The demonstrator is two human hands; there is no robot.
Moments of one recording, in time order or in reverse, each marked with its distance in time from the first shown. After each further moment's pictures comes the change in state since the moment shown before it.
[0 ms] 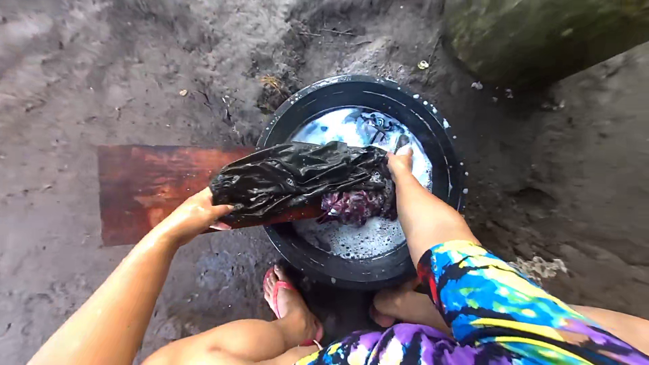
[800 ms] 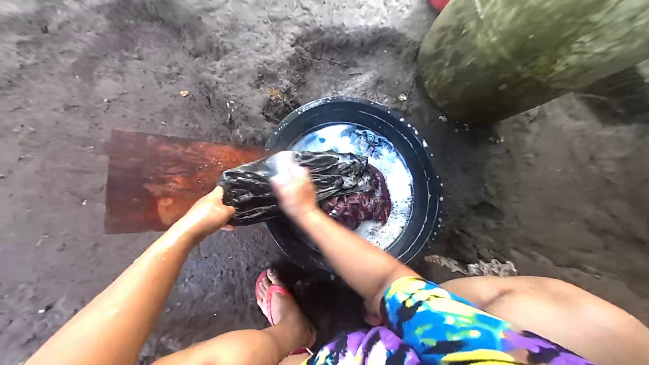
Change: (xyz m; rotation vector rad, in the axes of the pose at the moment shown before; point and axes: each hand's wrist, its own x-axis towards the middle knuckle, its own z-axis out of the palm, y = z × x) left_hand 0.000 -0.021 0.001 0.109 0.045 0.004; right_hand -0.277 -0.062 0.123 -0.363 -0.150 -0.962
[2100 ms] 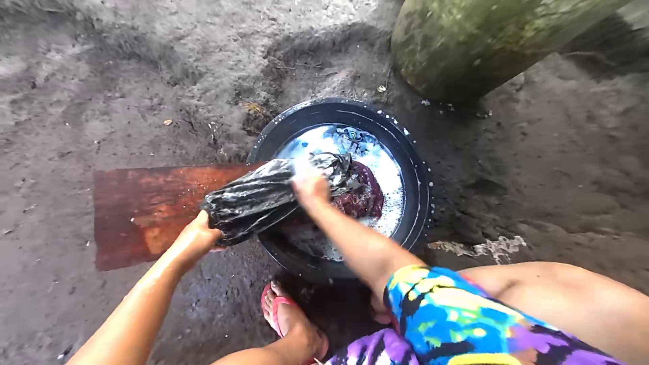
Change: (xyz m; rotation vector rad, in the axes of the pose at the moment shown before) left_hand -0.006 0.000 0.005 -0.001 0.024 -0.005; right_hand 0.015 0.052 -0.032 0.057 -0.081 0.374
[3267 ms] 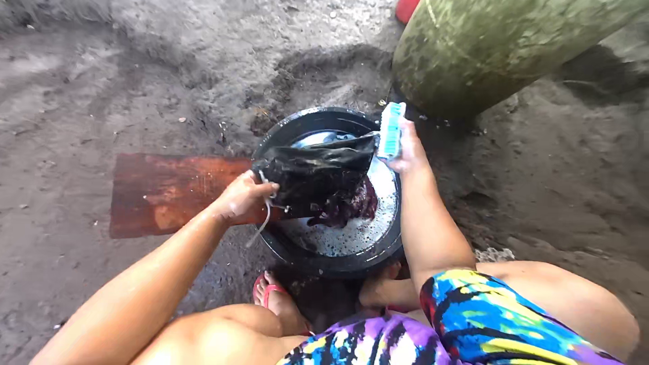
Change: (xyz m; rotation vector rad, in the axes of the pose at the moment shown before) left_hand -0.023 0.083 0.046 -0.560 -0.302 0.498; right_hand 0.052 0.085 -0.223 1.257 0.002 0.202
